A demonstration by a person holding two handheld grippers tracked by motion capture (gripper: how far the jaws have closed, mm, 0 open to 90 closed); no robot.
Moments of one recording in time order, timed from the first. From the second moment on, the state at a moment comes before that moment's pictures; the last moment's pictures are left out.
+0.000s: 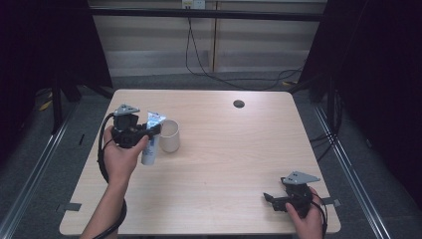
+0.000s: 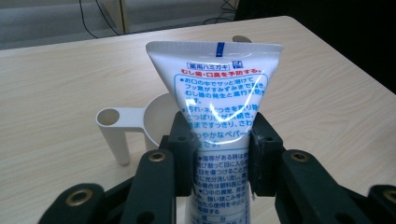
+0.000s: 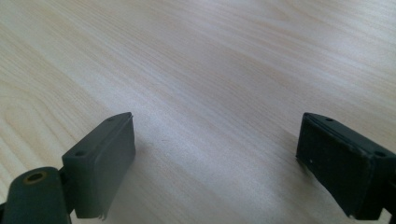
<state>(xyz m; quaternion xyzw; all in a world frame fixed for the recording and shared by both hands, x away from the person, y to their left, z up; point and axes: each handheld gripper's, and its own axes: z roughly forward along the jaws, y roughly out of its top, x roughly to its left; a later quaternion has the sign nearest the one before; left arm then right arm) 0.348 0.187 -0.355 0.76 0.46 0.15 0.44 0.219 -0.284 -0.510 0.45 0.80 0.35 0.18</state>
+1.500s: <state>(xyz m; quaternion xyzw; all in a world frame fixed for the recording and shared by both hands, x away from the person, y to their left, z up) 0.378 0.171 -0.340 0.74 0.45 0.17 0.47 0.219 -0.284 -0.510 0.45 0.80 0.35 0.18</state>
